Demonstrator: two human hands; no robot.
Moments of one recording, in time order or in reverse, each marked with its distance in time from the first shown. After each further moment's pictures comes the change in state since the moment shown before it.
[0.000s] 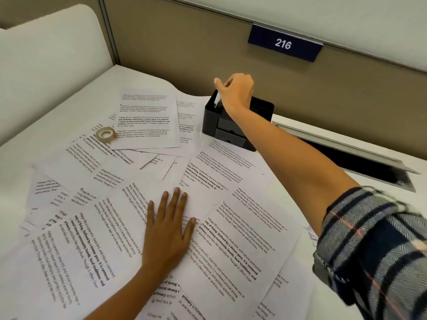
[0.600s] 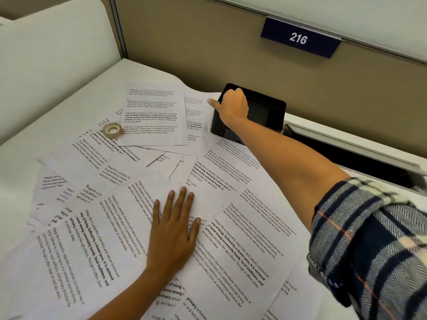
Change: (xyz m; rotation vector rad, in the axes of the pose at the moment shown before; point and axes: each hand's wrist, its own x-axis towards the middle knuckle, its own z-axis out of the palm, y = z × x) left_hand 0.000 0.001 -0.001 -0.002 -0.018 -0.011; right_hand -0.015 0.013 0.040 -0.317 -0.243 -0.071
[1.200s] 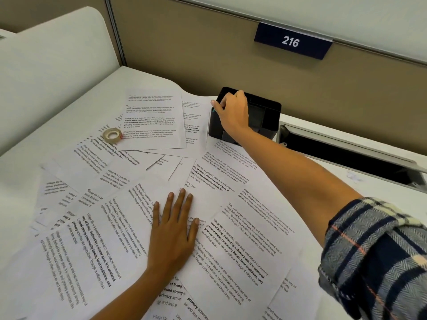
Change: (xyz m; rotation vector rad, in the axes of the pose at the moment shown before) left_hand -0.001 -0.001 0.001 -0.010 0.016 -0.001; right_hand -0.017 0.016 -0.003 0.200 0.140 -0.087
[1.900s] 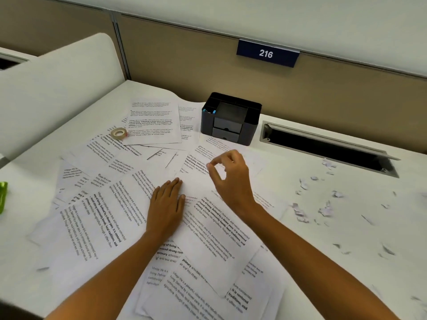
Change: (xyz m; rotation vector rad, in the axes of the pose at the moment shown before) left_hand -0.009 -0.003 -0.004 -0.105 0.081 -0.016; right_hand -0.238 0.004 -0.094 0.220 0.033 -0.217
